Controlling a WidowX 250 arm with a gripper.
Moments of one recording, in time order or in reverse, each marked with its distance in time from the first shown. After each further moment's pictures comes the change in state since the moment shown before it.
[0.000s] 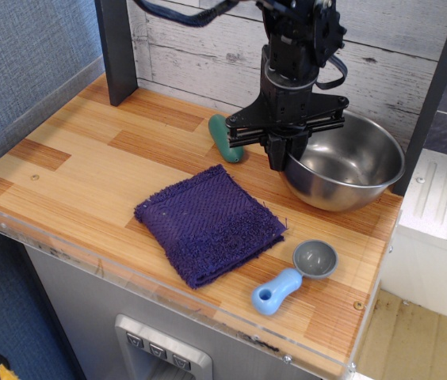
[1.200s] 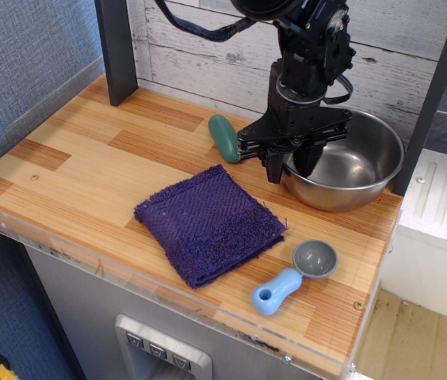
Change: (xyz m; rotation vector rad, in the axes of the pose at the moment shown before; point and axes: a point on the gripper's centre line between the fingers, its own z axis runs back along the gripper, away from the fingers) arm 0.008 -0.004 -0.027 0.046 -0.009 0.070
